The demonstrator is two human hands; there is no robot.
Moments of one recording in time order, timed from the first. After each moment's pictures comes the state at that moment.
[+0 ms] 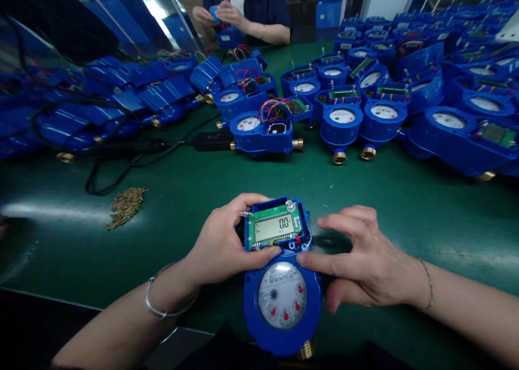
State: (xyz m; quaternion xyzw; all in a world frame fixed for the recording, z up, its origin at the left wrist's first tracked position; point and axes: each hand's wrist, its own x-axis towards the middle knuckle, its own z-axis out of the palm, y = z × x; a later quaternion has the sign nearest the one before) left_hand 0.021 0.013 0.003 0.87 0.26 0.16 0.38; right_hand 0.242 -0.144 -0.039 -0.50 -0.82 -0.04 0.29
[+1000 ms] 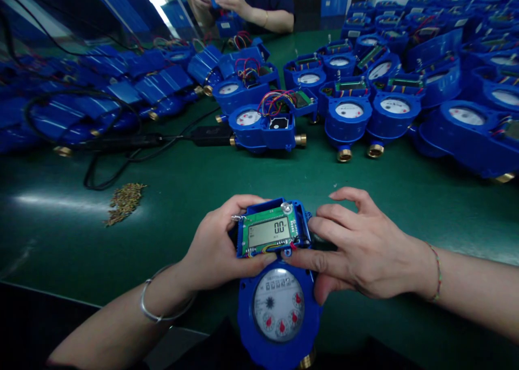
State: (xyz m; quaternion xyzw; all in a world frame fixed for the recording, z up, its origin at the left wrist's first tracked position) left_hand 0.017 0.014 -0.002 0.85 0.26 0.17 0.41; right_hand 0.243 -0.113 -0.010 -0.43 -0.89 -0.06 0.15
